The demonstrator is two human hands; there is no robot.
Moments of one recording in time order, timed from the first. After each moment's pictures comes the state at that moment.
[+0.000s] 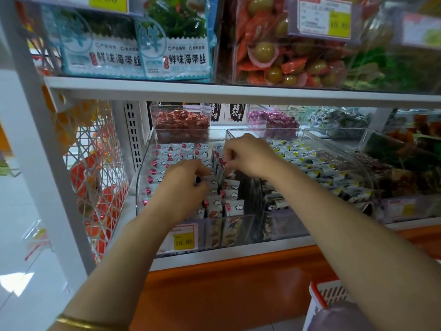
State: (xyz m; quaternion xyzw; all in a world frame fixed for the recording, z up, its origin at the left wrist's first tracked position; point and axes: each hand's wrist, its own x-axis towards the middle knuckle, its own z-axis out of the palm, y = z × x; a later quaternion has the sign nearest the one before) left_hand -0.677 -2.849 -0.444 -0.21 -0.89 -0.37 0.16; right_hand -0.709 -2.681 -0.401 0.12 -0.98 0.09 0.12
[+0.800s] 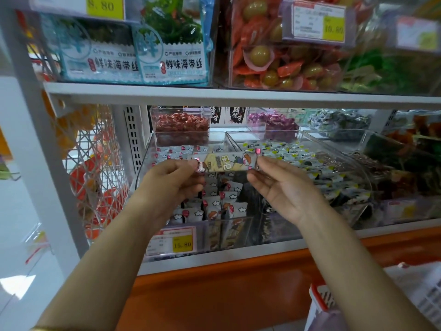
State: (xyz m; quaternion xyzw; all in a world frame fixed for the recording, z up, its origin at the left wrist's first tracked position) left_hand -0.664 -2.857 -0.429 -0.07 -0.61 -0.79 -0.05; right_hand -0.636 -2.661 -0.426 -0.02 -0.48 0.88 0.07
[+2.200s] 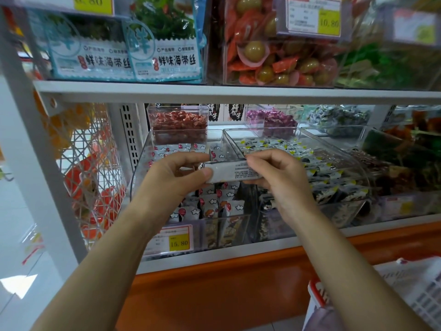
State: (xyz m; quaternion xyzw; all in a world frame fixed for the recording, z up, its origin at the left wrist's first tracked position) left_hand -0.651 -2.854 -0.424 -0.17 -0.73 -0.66 0.02; right_hand -0.634 -2.664 -0.434 0.06 -0.71 0.65 0.25
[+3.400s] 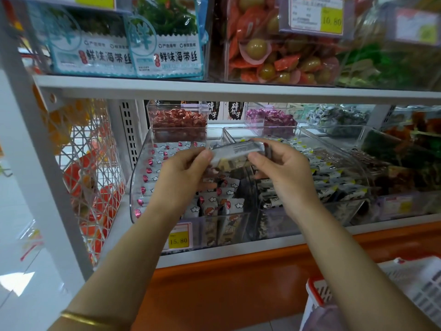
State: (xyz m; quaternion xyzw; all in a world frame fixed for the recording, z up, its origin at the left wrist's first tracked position) left_hand -0.665 -2.830 -0.434 -0.15 -0.70 -0.70 0.05; right_hand -0.636 -2.659 -0.430 0.10 -0.74 0.60 0.28
